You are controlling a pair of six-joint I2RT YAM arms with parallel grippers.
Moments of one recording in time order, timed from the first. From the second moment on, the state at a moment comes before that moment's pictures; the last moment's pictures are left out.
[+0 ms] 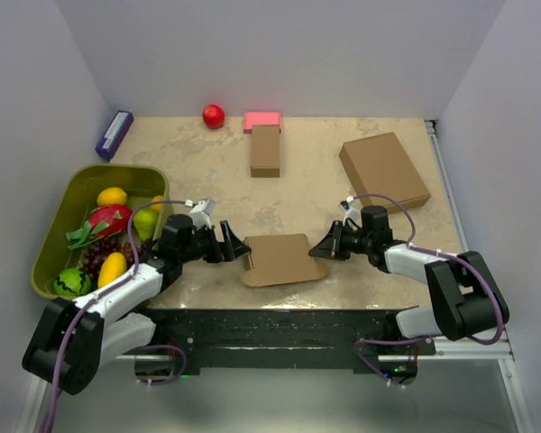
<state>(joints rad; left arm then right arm) -0.40 1.08 0.36 0.17 0.44 -0.63 0.27 1.39 0.43 0.23 -0.70 0.61</state>
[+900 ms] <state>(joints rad) -0.53 1.29 0.28 0.63 0.51 -0.96 0.27 1.25 0.43 0.09 -0.56 0.53</state>
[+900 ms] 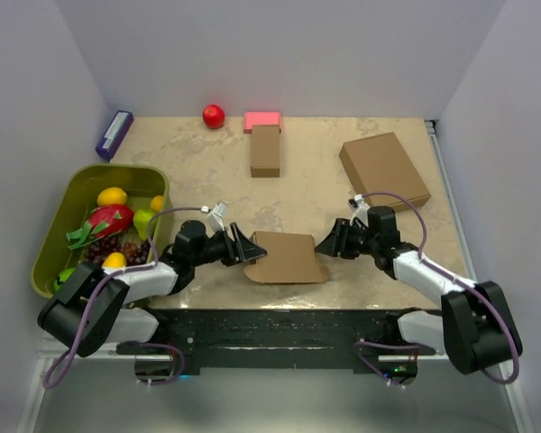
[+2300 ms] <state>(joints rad) -0.38 1.34 0.21 0.77 0.89 -1.44 1.57 1.27 0.73 -0.16 0.79 0.03</state>
